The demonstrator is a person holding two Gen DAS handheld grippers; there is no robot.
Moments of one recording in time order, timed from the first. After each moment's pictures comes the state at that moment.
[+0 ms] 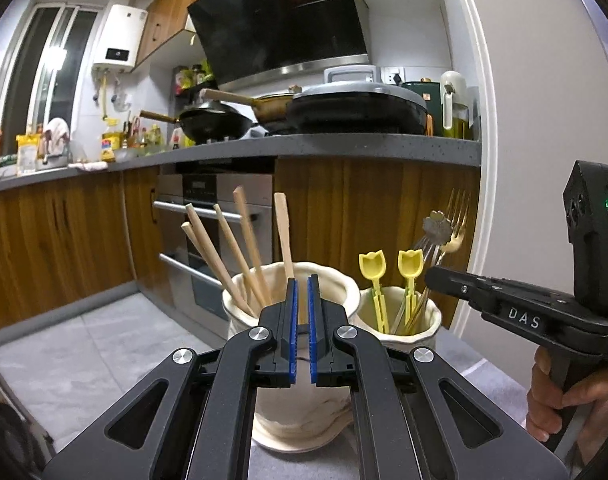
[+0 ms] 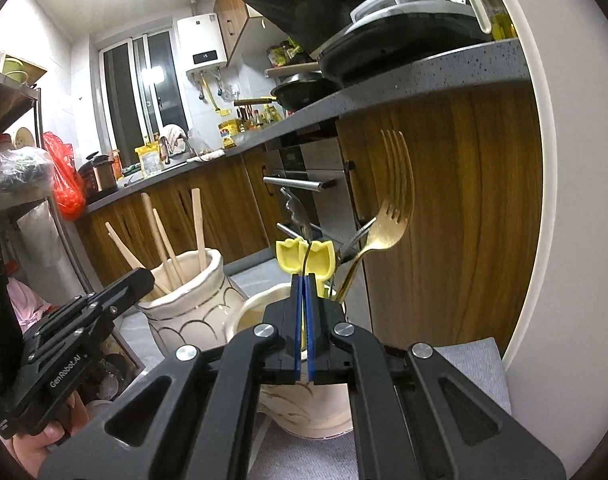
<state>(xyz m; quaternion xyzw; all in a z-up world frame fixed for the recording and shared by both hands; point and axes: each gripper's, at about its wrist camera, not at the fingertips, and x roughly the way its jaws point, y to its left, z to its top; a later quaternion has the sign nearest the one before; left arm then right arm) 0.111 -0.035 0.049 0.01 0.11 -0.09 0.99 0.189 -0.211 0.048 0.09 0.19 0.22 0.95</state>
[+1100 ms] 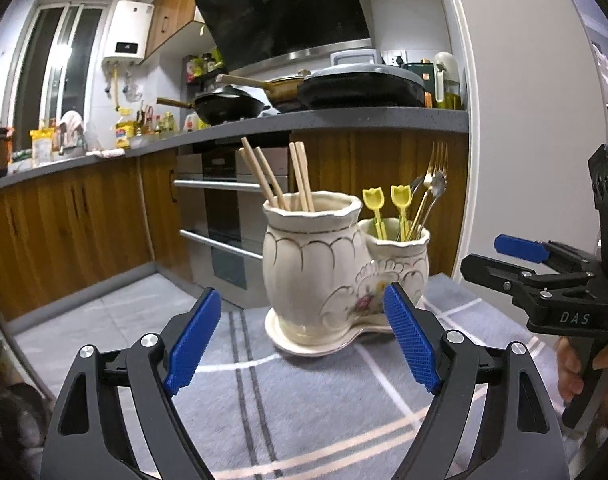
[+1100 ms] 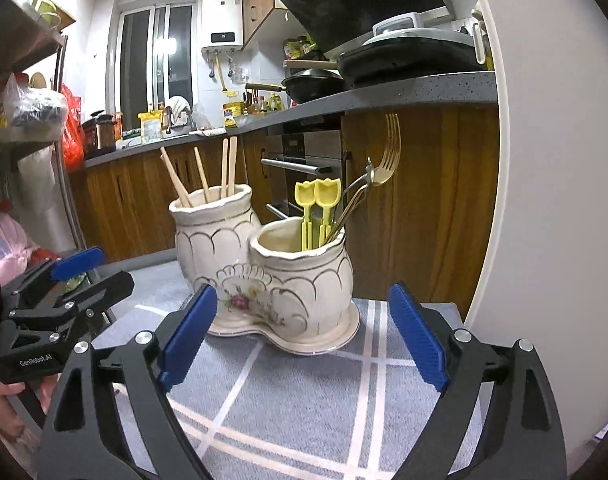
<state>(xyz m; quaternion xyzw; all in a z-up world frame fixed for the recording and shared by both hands) 0.042 -0.016 0.018 0.02 0.14 -0.07 0.99 0.110 -0.212 0.022 0.00 0.18 0.20 0.96</state>
